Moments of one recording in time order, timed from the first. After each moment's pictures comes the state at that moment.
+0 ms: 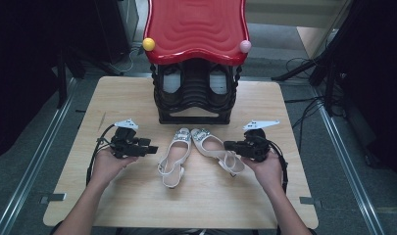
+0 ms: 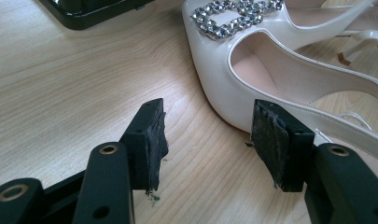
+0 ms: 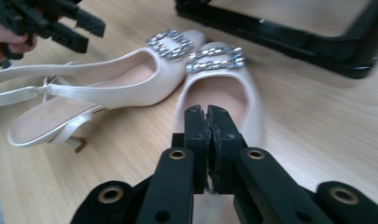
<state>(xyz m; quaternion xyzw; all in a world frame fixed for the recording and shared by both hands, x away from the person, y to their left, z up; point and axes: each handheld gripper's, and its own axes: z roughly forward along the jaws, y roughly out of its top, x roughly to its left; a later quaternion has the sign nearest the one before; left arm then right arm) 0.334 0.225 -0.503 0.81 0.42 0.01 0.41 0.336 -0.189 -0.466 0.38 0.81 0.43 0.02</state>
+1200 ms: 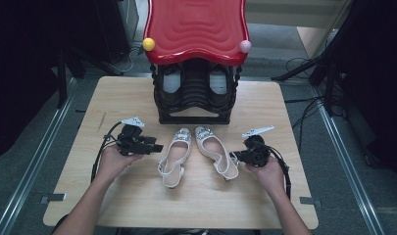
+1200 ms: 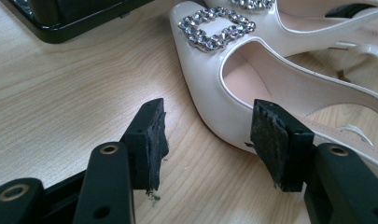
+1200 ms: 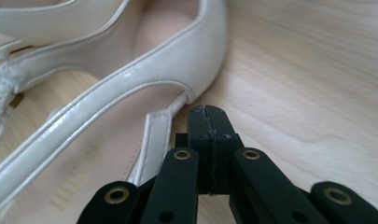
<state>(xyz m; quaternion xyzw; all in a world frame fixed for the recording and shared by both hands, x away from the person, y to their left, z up) 0.345 0.212 -0.505 0.82 0.40 0.00 0.40 0.346 -0.200 -0.511 0.42 0.84 0.34 -0.01</state>
